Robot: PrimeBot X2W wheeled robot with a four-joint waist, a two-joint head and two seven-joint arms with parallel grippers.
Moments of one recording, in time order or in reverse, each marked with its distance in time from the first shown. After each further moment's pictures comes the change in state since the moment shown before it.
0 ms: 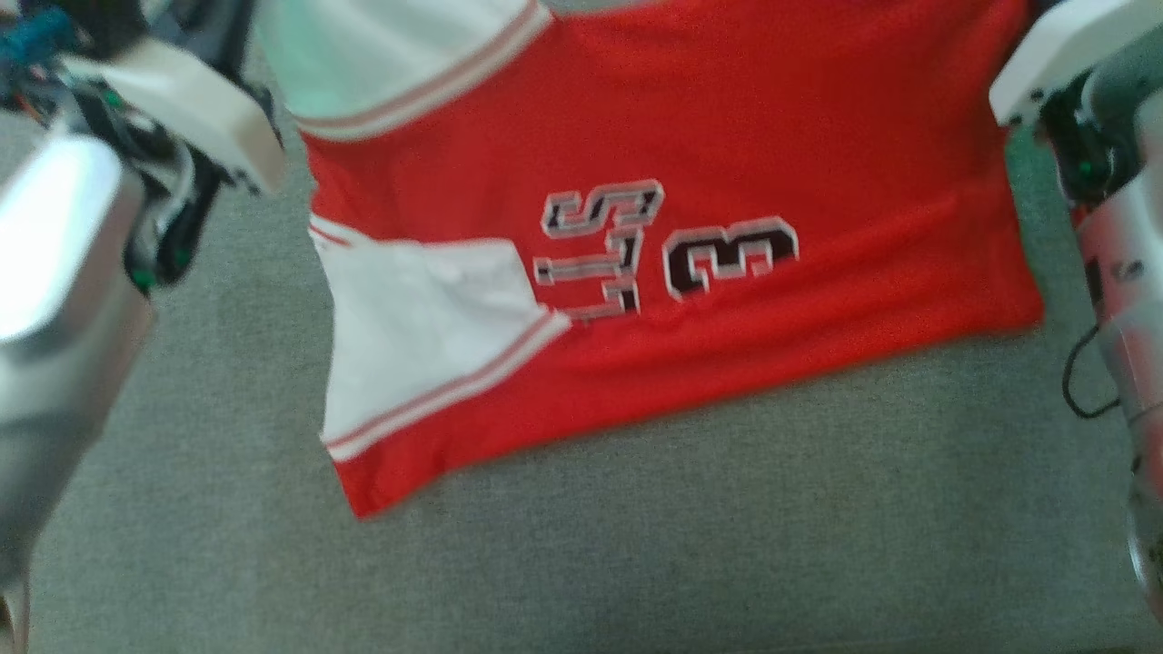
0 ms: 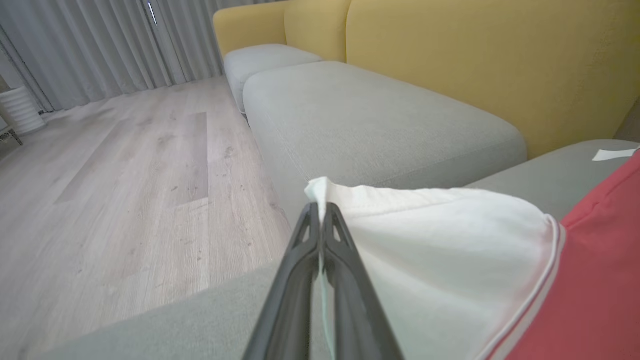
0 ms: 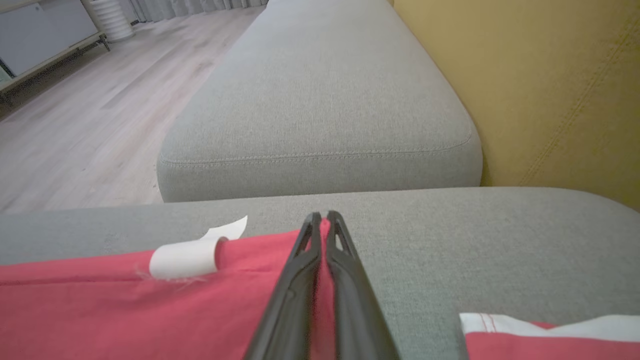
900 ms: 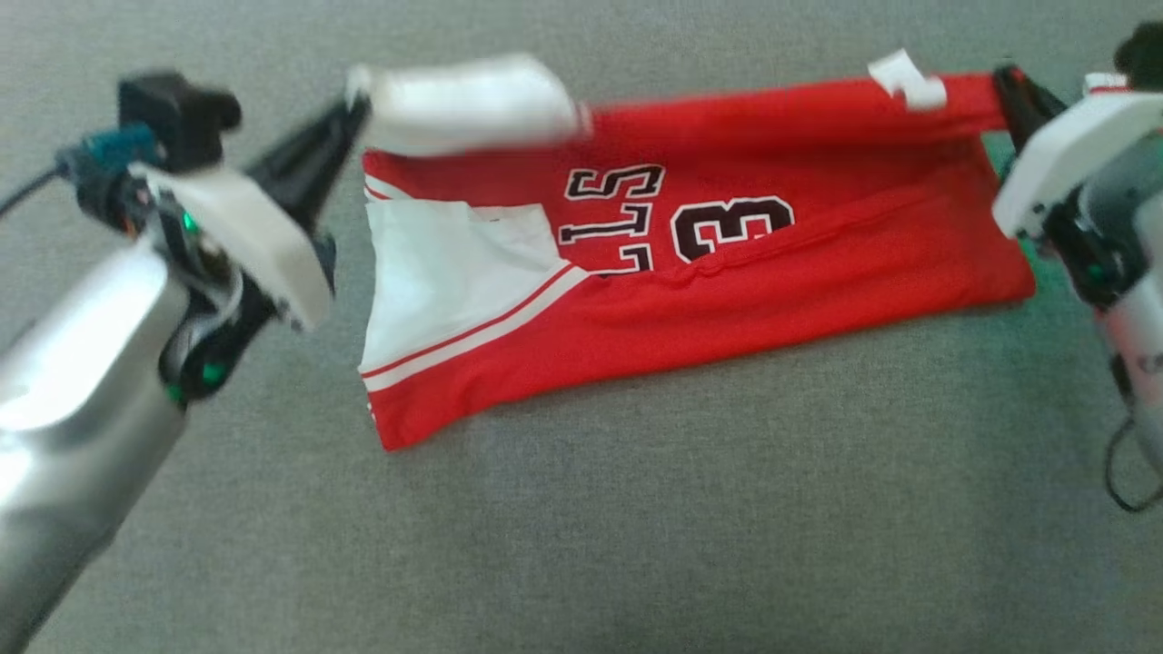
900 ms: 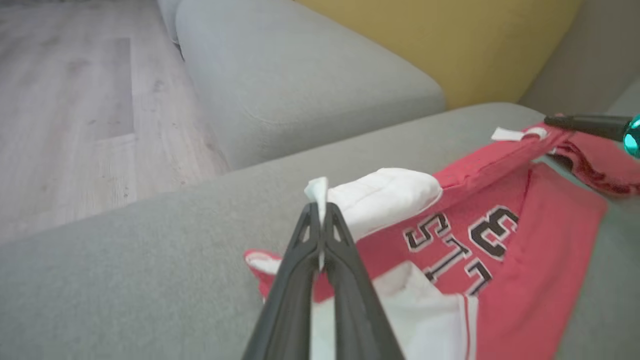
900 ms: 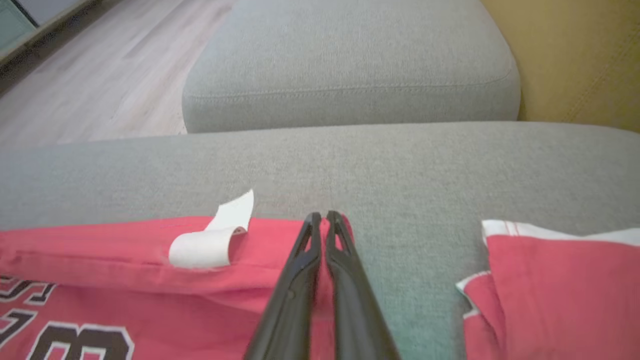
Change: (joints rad) left arm 0.112 0.043 -0.122 -0.072 -0.203 -0.124 0.071; right arm 0.137 -0.121 0.254 -0.033 0.286 0.000 0.042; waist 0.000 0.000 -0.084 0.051
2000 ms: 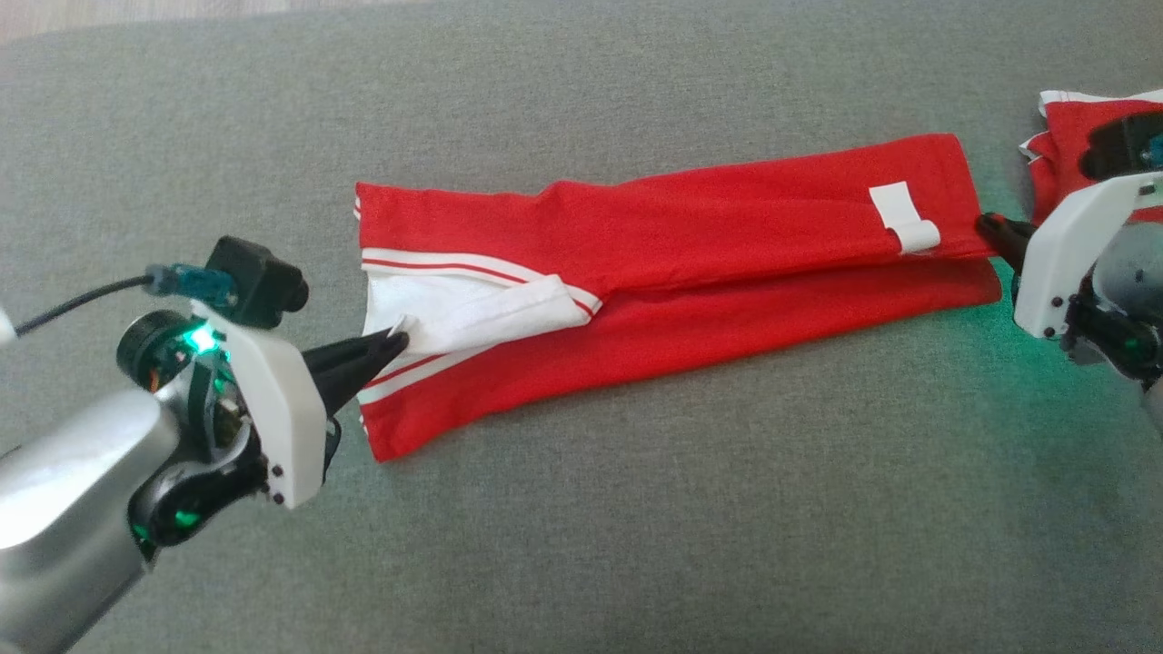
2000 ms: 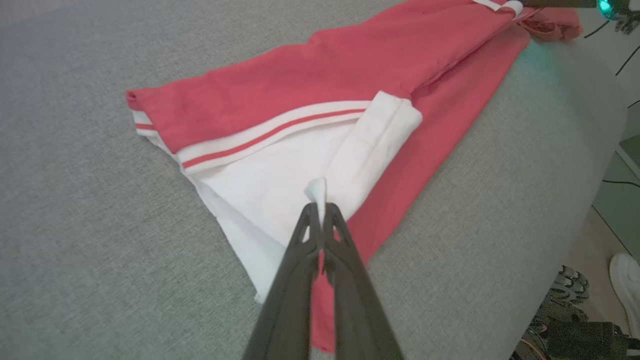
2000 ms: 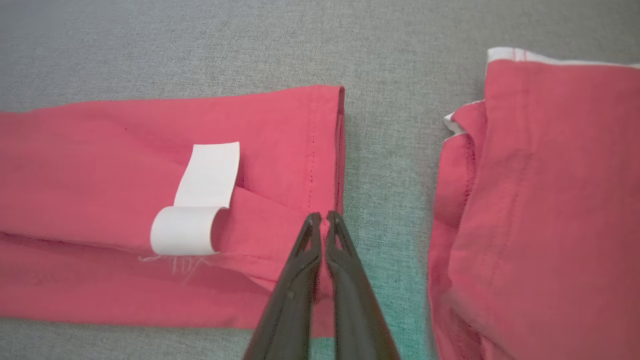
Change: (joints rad) left arm 0.156 0.246 -0.197 -0.347 -0.193 -0.006 0.321; right arm 0.137 -0.201 0.248 -0.192 0.254 0.000 0.317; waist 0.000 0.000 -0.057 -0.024
